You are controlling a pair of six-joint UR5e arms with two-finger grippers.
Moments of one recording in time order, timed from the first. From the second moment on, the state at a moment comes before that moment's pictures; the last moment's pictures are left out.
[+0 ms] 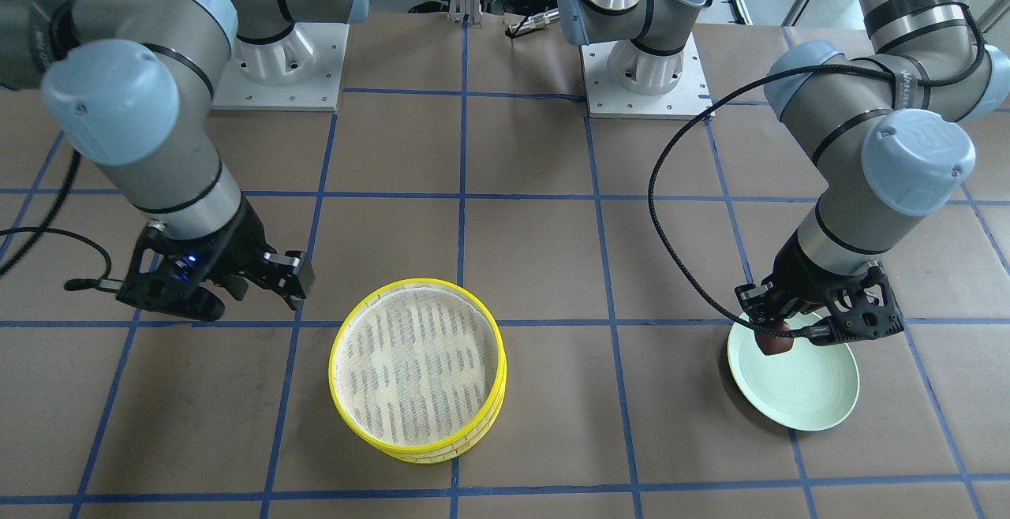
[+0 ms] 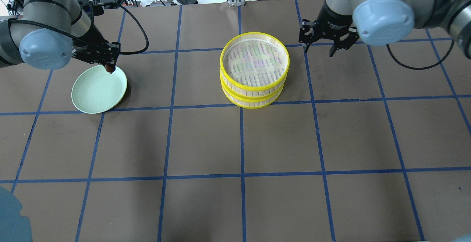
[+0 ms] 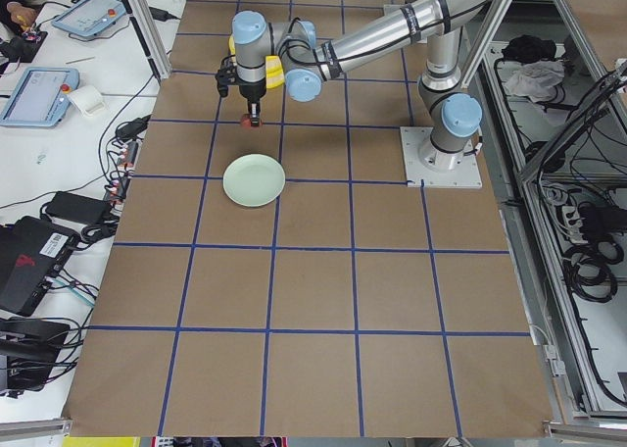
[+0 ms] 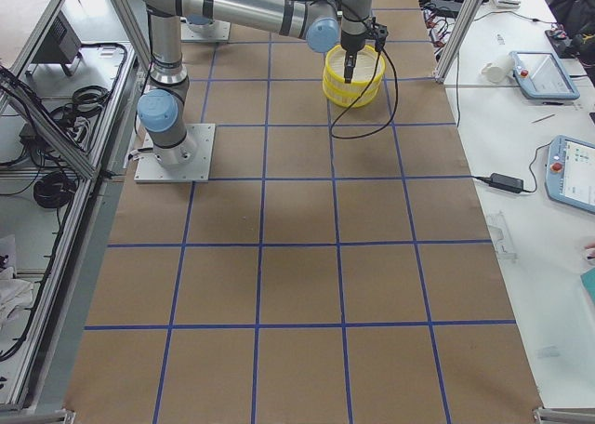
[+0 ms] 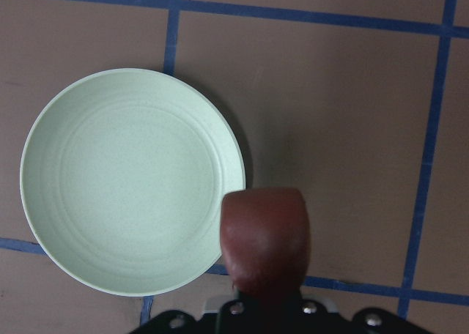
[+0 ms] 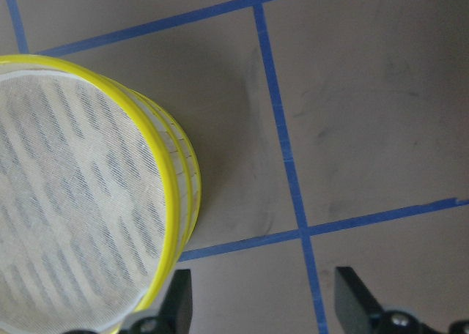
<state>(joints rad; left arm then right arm) -1.36 -1.85 -1.66 -1.11 1.61 0.09 1.57 -1.33 1.57 -1.88 -1.52 0.21</state>
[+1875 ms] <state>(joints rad) -1.85 -2.01 -1.56 -0.89 1.30 -0.21 1.46 -1.48 1.47 -1.65 -1.56 0.00</state>
